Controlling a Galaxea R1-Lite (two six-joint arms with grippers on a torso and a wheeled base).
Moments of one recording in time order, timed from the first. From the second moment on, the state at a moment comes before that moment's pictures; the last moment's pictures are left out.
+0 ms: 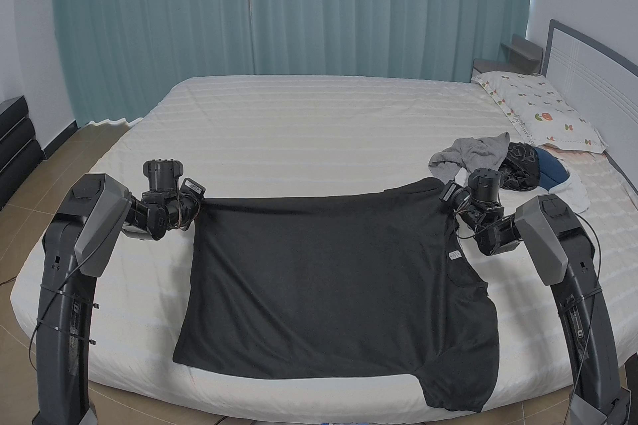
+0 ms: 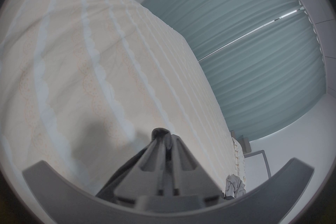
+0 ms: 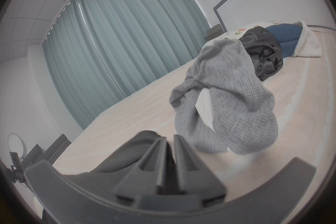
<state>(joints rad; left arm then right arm) -0.01 2.66 -1.76 -0.43 -0.06 -1.06 0.09 2.85 -1.90 -0.77 -0.07 0.52</state>
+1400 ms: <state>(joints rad) -0.02 2.12 -0.88 -0.49 -0.18 -1.10 0.10 2.03 -0.49 -0.91 0.19 0.73</state>
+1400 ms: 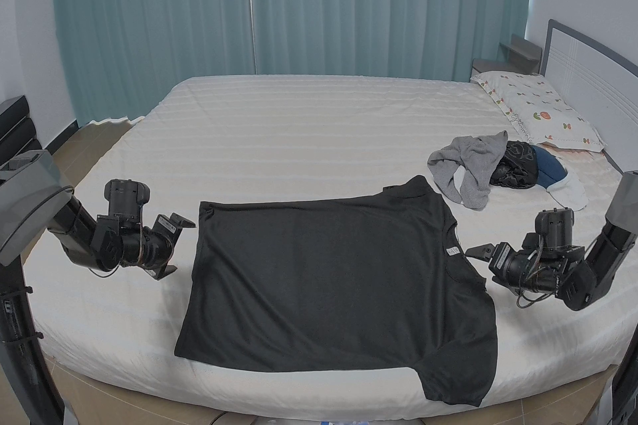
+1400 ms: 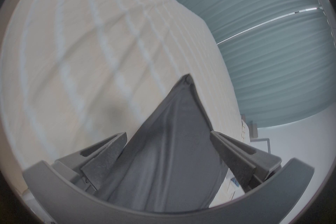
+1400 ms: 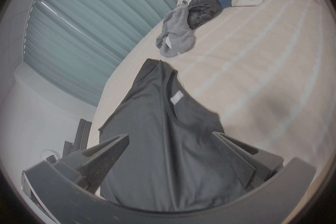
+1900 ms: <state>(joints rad) -0.06 1.96 -0.60 -0.66 -0.31 -1.10 0.11 1.96 -0.32 -1.01 0.28 0.79</state>
